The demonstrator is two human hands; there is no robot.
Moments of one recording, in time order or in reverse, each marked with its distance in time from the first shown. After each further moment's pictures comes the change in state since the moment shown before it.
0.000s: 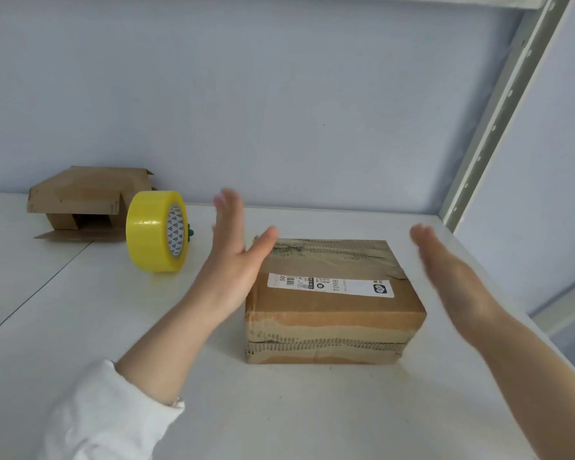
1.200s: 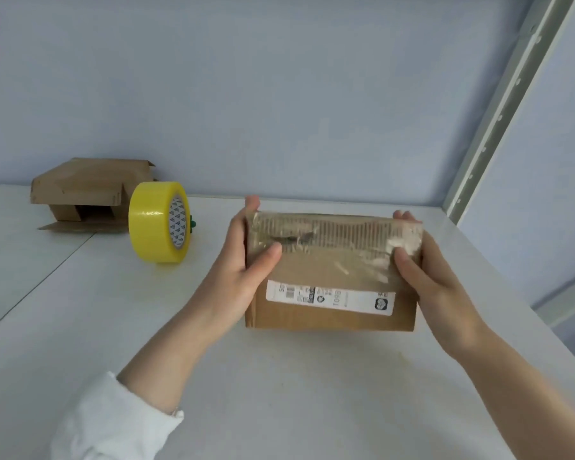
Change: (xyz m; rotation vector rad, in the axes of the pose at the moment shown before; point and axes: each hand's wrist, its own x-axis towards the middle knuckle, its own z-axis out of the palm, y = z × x) left_hand -0.018 -0.017 0.000 -0.210 -0.119 0.131; right_hand -0.014 0.019 0.013 0.035 -0.116 -0.347
